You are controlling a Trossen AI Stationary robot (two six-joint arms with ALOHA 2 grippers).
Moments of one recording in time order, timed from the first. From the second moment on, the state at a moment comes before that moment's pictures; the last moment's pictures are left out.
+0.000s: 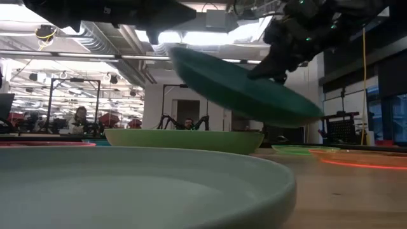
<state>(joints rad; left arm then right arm) -0.11 1.32 0.58 0.76 -0.22 0.01 -0.30 1.22 0.67 0.06 -0.30 0.10</state>
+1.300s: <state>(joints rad) -0.11 1.32 0.58 0.82 -0.22 0.06 -0.34 1.70 0.67 0.57 -0.30 0.25</state>
